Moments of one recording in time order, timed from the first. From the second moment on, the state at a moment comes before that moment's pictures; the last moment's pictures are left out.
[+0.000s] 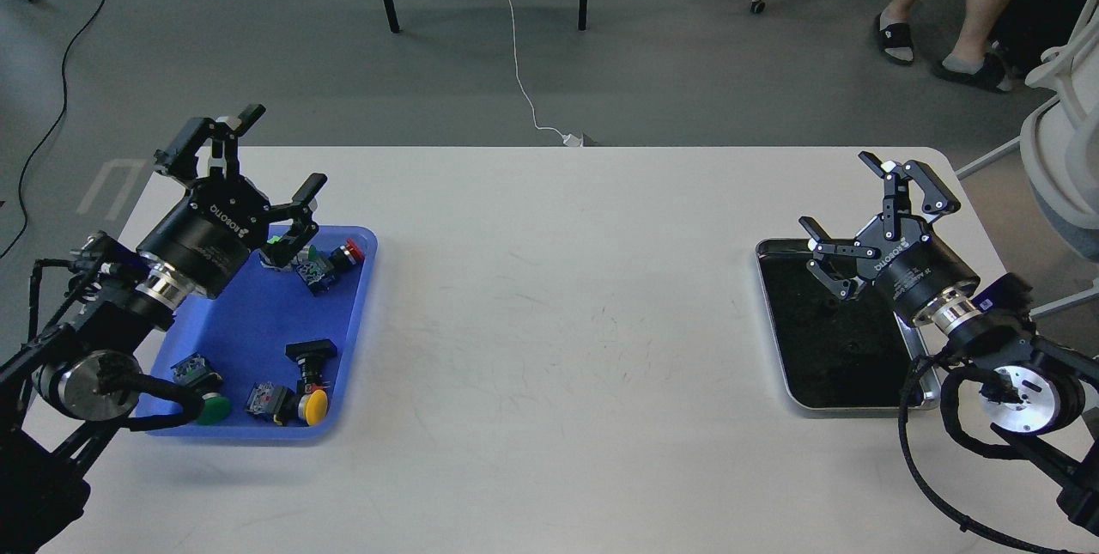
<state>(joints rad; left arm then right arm) -0.24 0.52 -1.09 -1.23 0.35 -0.44 -0.27 0.43 -0.62 0.61 1.09 -0.02 0.36 0.42</state>
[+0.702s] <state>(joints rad) -0.29 0.52 -1.10 -1.21 0.38 -0.46 -0.33 0.70 -0.97 0.50 1.21 -0.91 0.49 0.49</state>
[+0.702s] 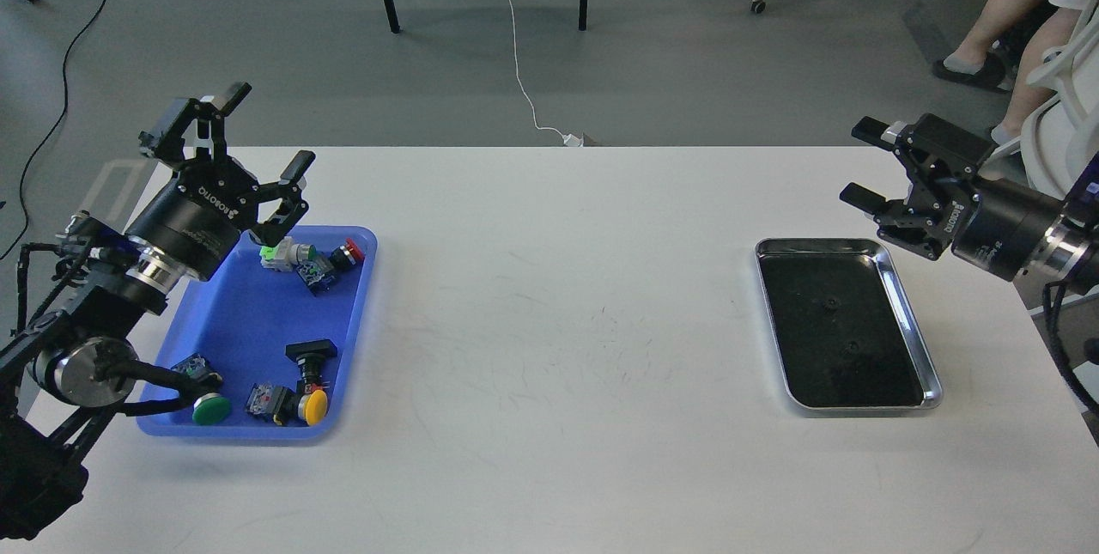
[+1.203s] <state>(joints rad) -0.28 0.51 -1.11 -1.24 0.42 -0.49 -0.36 1.32 -0.82 -0.26 1.02 -1.44 0.49 0.49</state>
